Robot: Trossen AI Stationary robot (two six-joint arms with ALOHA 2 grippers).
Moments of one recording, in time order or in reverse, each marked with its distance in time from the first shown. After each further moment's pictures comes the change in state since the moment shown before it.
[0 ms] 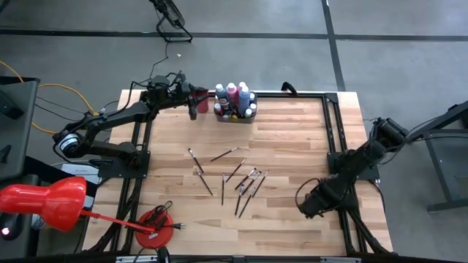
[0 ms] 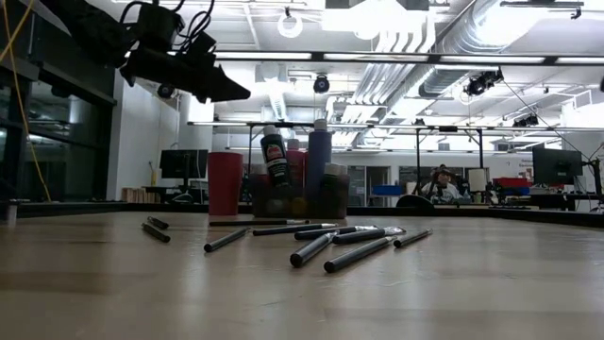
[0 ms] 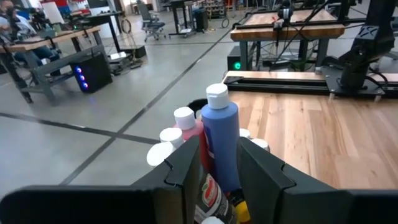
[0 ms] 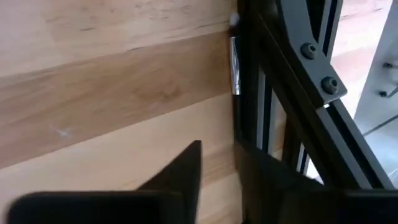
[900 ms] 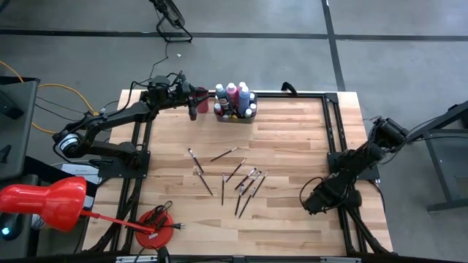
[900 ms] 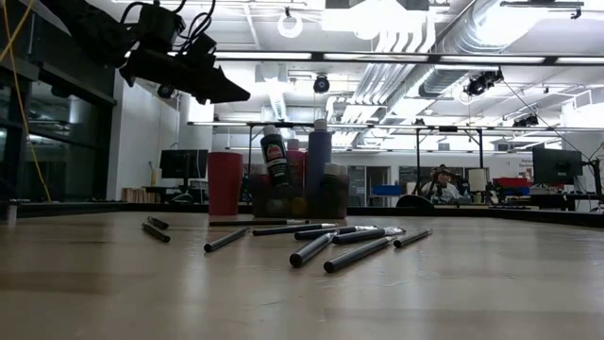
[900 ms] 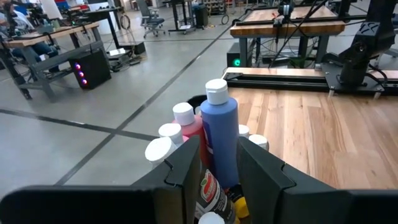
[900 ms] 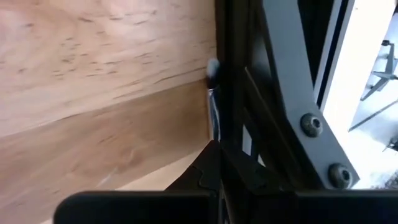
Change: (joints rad) left arm 0.000 0.000 0.000 -0.017 -0.002 0.002; right arm 0.020 0.000 -0.185 0.134 -0.066 -0.027
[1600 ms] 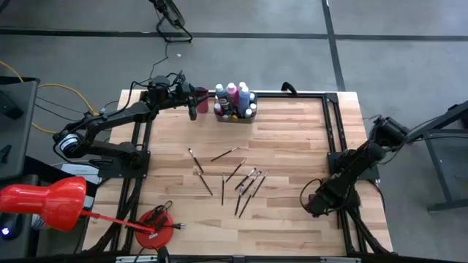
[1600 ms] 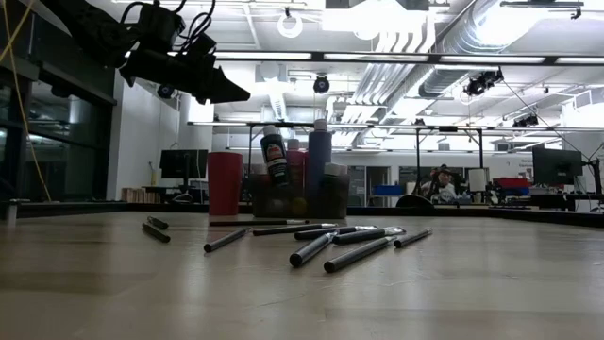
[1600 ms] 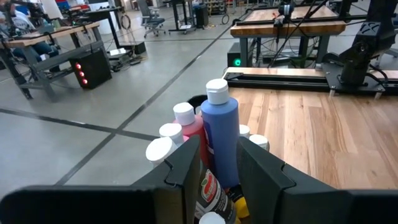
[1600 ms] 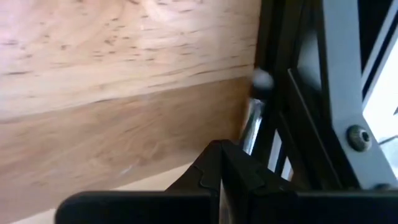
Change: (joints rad) left arm 0.000 0.000 0.000 0.000 -0.002 0.000; right arm 0.032 -0.001 -0.023 0.139 0.086 -0.011
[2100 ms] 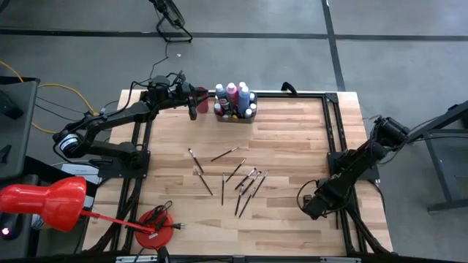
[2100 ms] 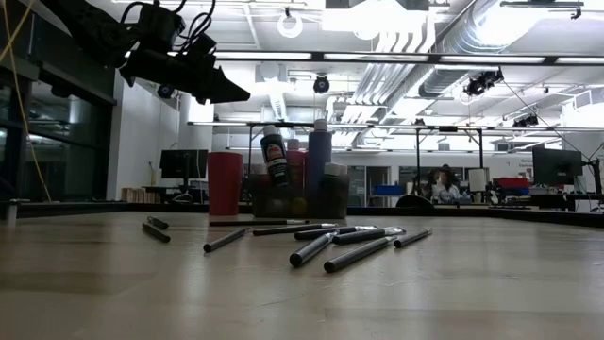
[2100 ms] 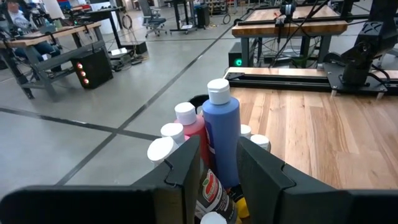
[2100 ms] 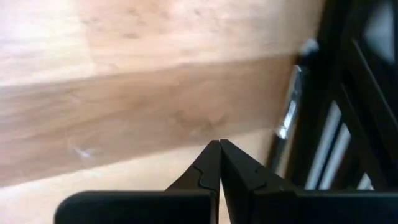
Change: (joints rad) left arm 0.000 0.000 0.000 0.000 -0.005 0.000; right arm -0.005 -0.023 0.067 -0.015 0.081 0.031
